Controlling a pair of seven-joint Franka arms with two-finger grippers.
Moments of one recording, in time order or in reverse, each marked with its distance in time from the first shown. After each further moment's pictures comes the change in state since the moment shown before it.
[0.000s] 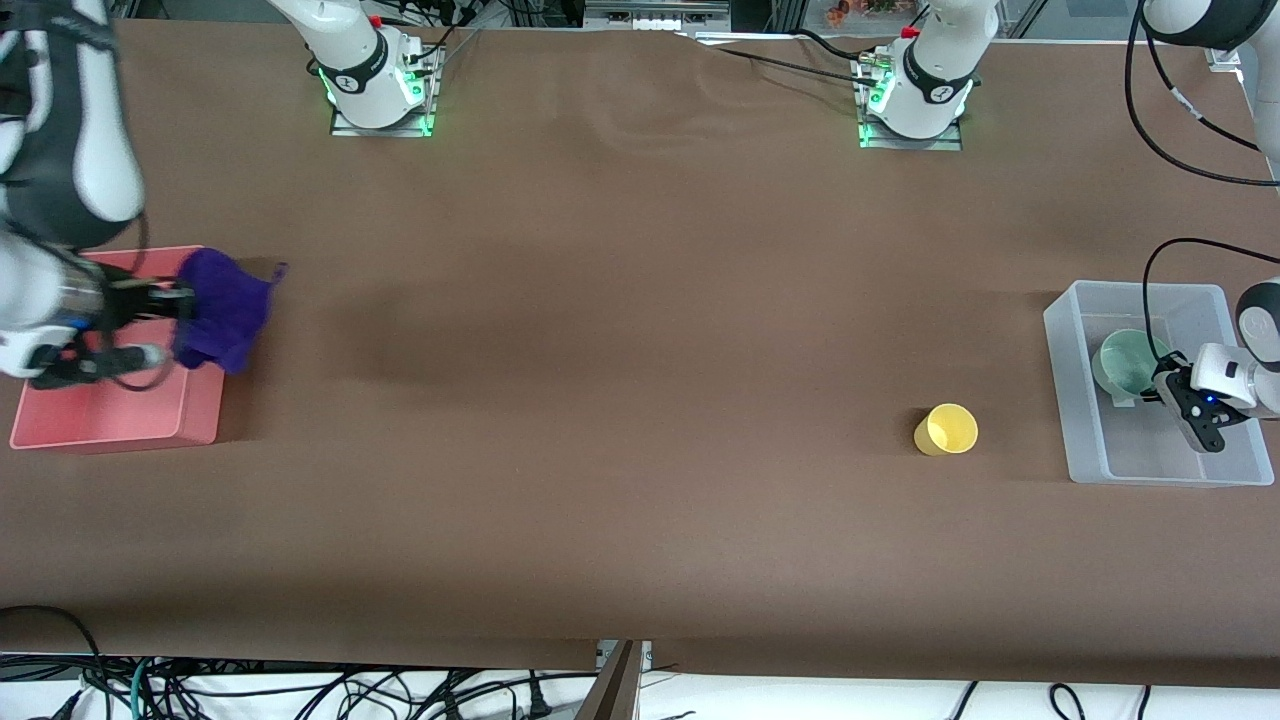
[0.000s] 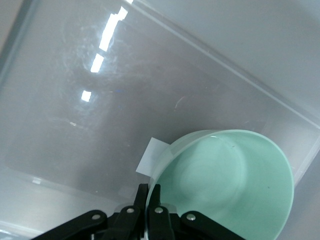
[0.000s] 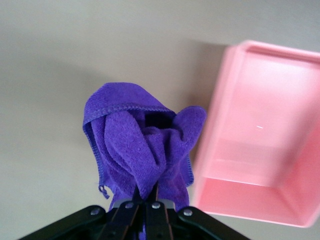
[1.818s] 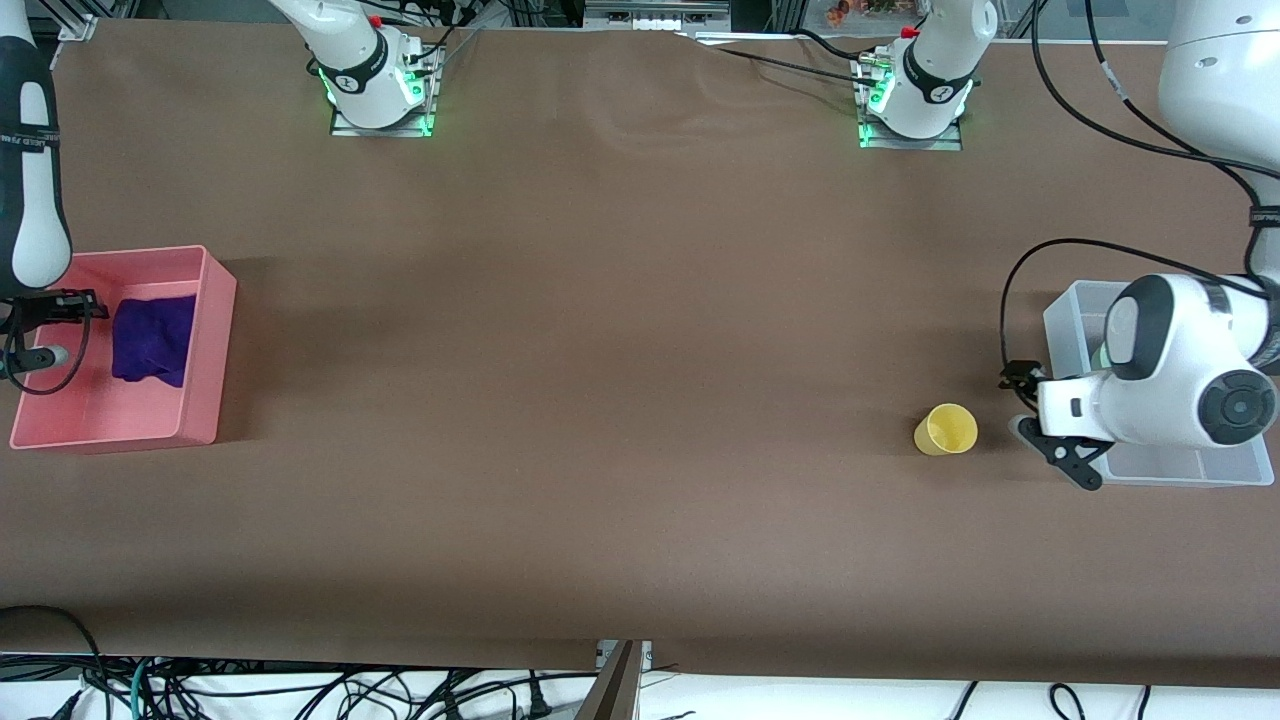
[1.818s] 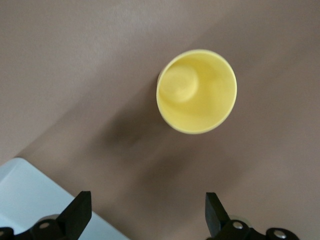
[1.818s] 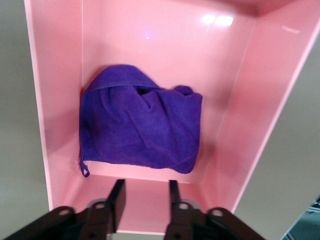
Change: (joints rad) left arm -0.315 -0.166 -0.132 -0.026 -0.024 -0.214 -0.819; right arm -0.067 0.149 -0.199 -0.077 -0.074 0.290 -0.195
